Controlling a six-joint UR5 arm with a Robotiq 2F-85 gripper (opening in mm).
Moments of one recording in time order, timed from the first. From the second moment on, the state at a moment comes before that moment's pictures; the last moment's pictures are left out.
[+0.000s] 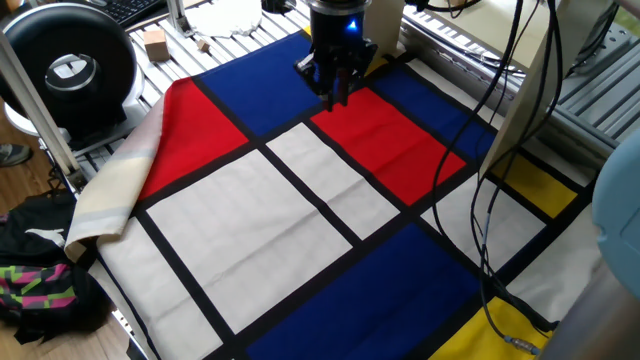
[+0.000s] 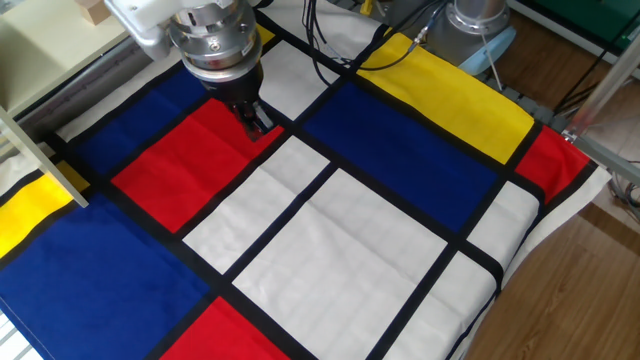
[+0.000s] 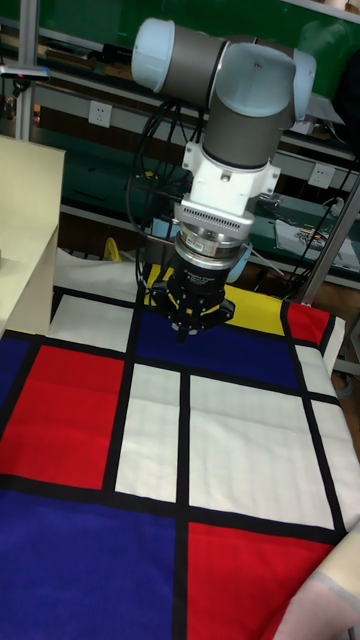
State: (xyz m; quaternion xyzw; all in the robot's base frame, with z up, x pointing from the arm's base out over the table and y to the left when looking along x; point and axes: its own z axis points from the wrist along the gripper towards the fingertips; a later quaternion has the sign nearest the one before) arm 0.515 0.017 0.190 -0.11 -0.99 -0.02 0.06
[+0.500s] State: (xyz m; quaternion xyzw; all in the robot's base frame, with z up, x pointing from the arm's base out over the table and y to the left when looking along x) arm 0.514 0.016 0.193 -0.12 -0.99 -0.02 0.05
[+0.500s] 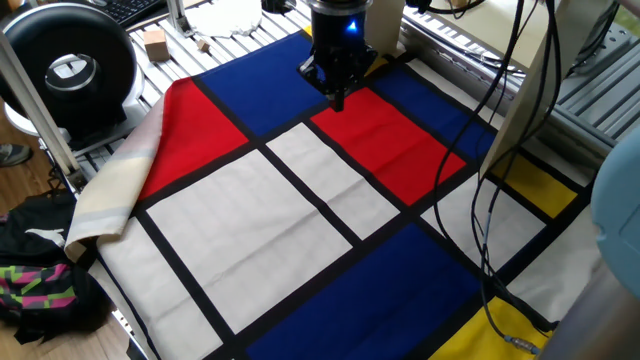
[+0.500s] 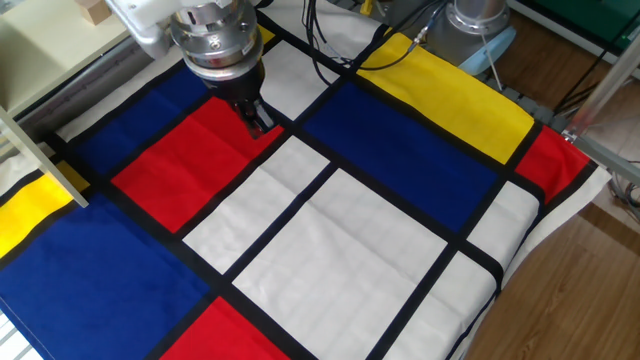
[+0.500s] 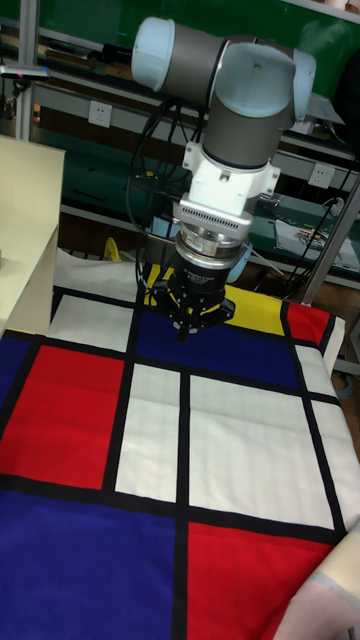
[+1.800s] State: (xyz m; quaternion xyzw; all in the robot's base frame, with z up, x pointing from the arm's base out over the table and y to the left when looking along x) arm 0.508 0.006 0.213 -0.10 -0.99 -0.05 -0.01
